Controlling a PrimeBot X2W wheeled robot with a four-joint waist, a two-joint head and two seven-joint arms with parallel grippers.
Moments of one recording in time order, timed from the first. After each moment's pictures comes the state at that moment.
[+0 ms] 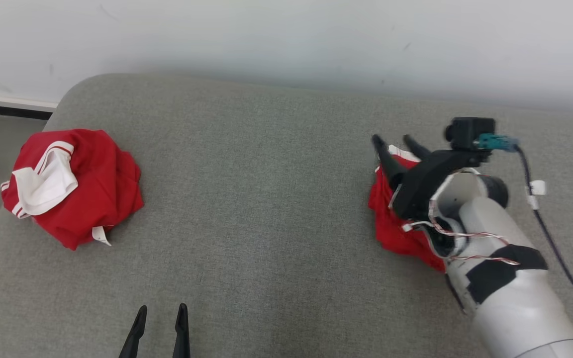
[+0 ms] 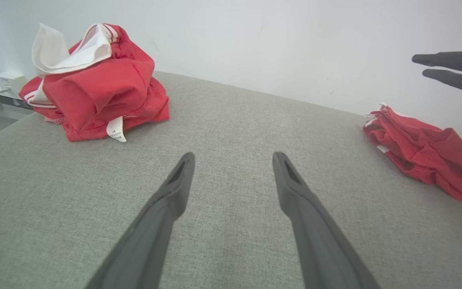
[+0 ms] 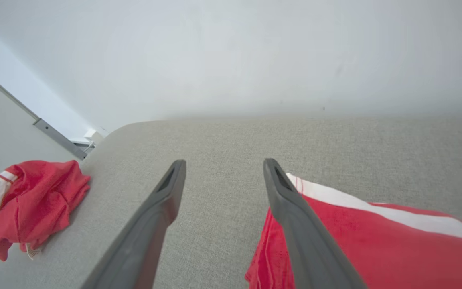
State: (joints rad) left arm 0.12 0.05 -0.11 0.07 -0.25 -0.08 -0.26; right arm -0.80 -0.06 0.22 0.85 0.50 0.13 0.12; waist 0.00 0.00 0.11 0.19
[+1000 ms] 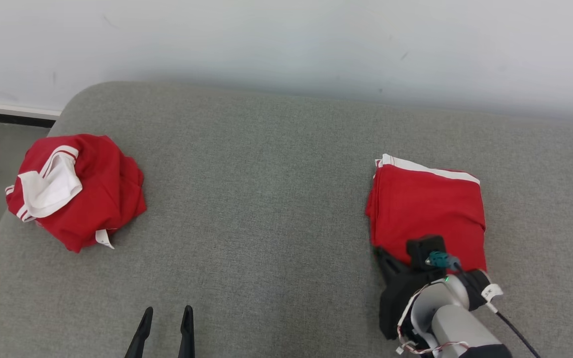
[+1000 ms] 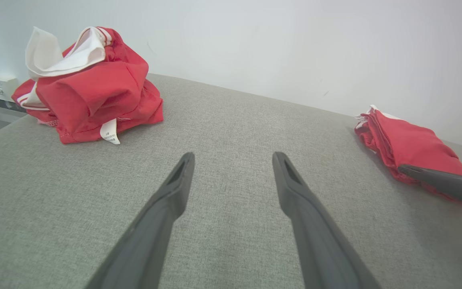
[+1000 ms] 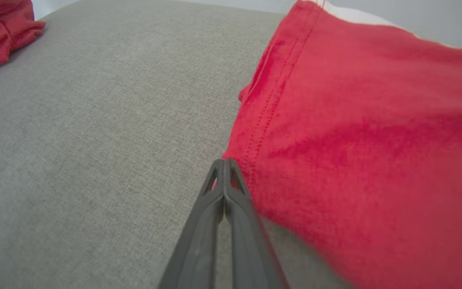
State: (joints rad) left arm 0.11 0.05 -0.12 0.08 -0.26 -0.09 -0.26; right arm -0.50 -0.06 0.30 0.85 0.20 0.13 -0.04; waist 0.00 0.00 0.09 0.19
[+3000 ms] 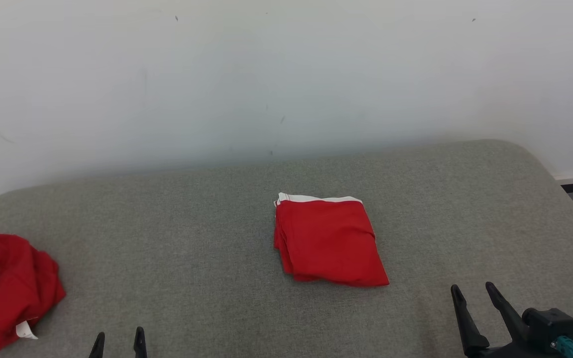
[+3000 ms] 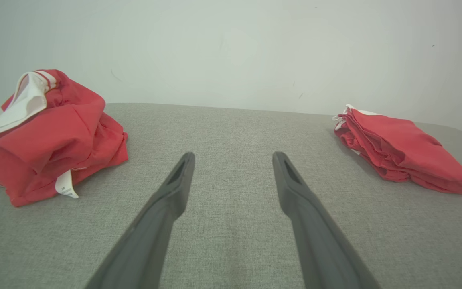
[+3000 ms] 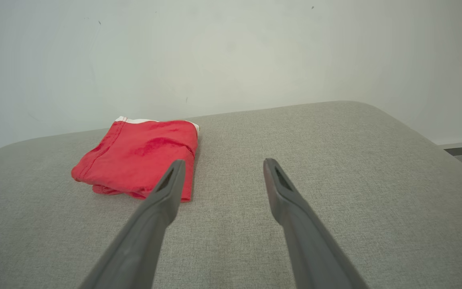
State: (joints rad) left arm 0.08 0.05 0.07 0.27 -0.17 -0.11 -0.26; right arm -0.02 -0.22 0.12 0.31 0.34 0.13 -0.15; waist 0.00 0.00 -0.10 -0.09
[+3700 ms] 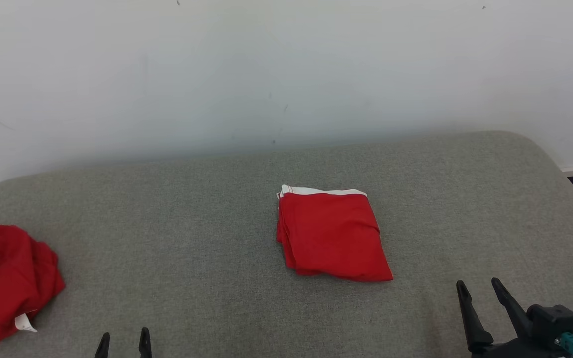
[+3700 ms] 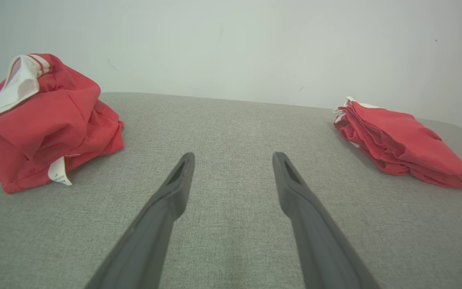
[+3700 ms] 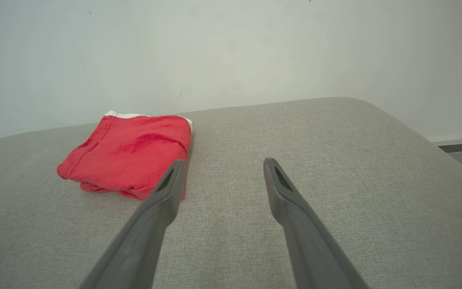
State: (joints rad) left arm 0.10 0.05 0.05 0.25 -0.19 -0.10 -0.26; right arm -0.02 -0.21 0.08 0.29 0.31 0.13 -0.14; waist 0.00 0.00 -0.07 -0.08
